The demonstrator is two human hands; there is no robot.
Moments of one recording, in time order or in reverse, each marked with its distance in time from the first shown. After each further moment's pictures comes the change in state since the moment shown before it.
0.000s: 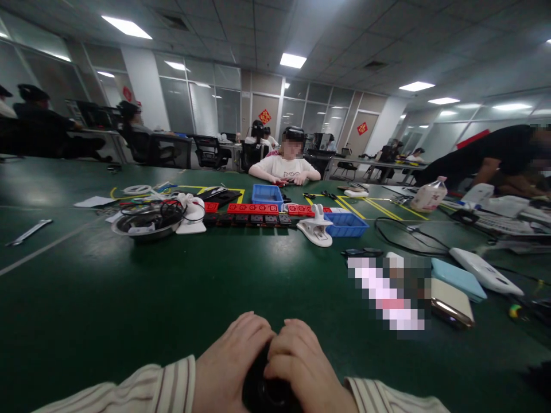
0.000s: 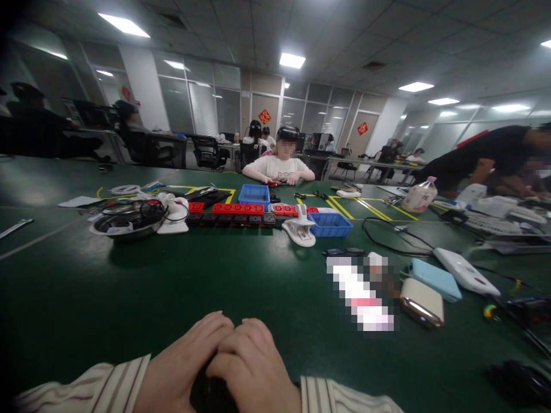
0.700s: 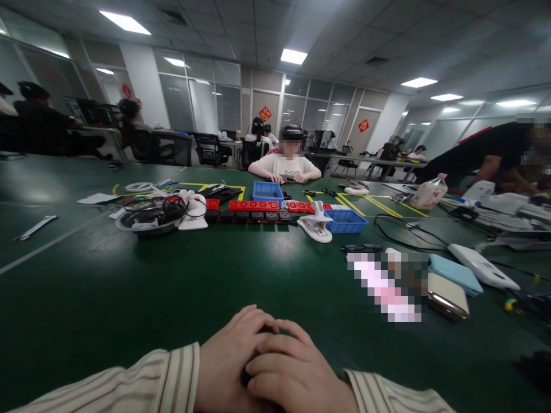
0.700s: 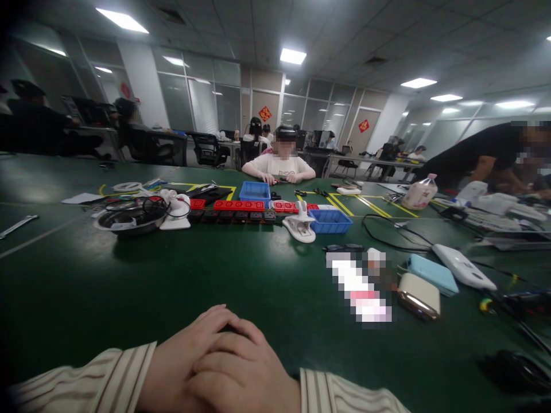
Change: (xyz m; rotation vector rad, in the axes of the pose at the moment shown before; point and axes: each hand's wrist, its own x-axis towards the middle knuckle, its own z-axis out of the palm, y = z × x) left_hand -0.002 -0.010 0.005 -0.009 0.013 0.095; right_hand 0.004 -0.007 0.006 -0.054 -0.082 -0.181
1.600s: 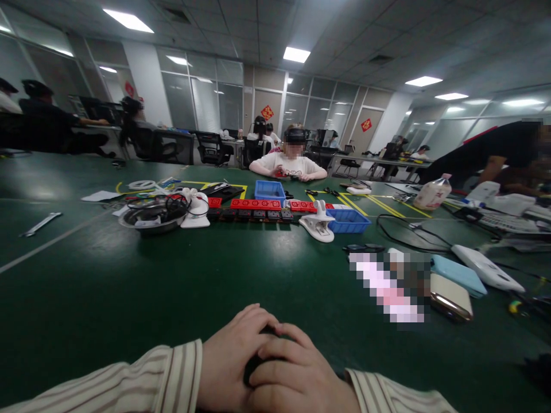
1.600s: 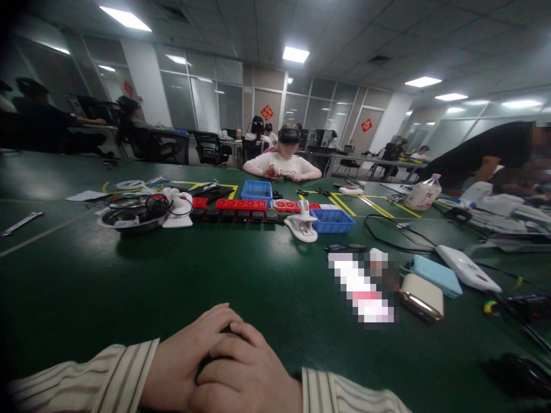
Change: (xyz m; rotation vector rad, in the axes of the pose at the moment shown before) left_hand 0.000 -0.001 0.000 0.003 -0.012 0.011; right_hand -0.008 0.001 0.008 0.001 -0.032 -0.013
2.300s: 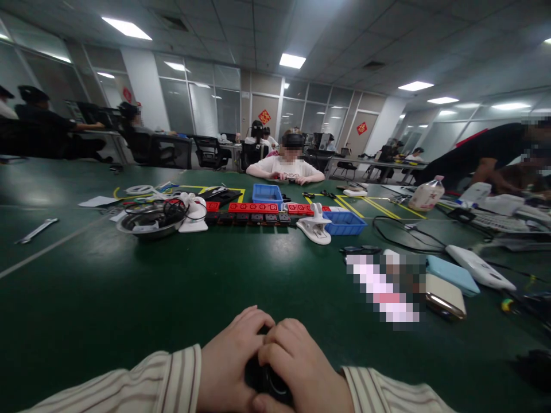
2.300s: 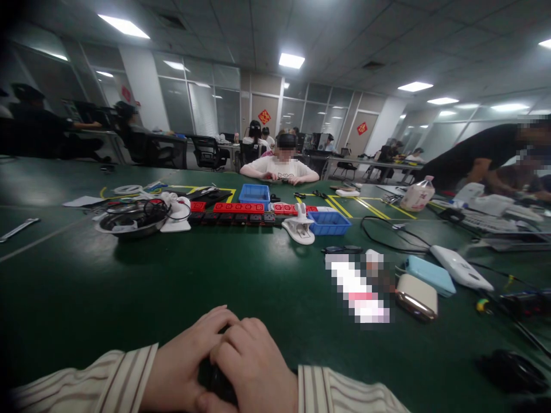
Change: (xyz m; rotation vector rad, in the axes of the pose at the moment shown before) left_hand 0.000 0.002 0.001 0.006 0.017 -0.002; right_hand 0.004 -0.001 -0.004 0.030 -0.062 0.289
